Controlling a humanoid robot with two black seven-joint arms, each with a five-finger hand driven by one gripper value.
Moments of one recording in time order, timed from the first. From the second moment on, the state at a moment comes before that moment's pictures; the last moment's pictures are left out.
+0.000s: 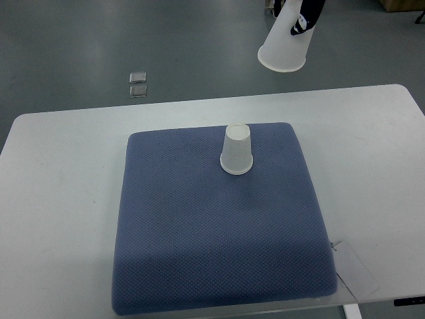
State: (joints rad) left arm -0.02 0.00 -0.06 -0.14 -0.04 0.06 -0.02; right arm 2.42 -0.27 -1.02 1.29 -0.31 0.26 -0.11
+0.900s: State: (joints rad) left arm -0.02 0.00 -0.06 -0.14 -0.04 0.06 -0.02; right arm 2.25 -0.06 -0.95 1.24 -0.28 0.22 -0.12
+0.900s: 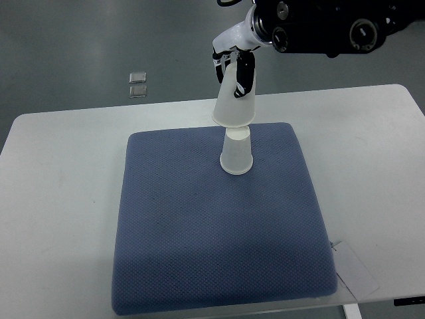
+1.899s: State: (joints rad) left arm -0.02 0.00 -0.06 -0.14 -0.04 0.06 -0.02; right arm 2.15 -0.03 -0.96 1.22 -0.27 0.16 -0.12
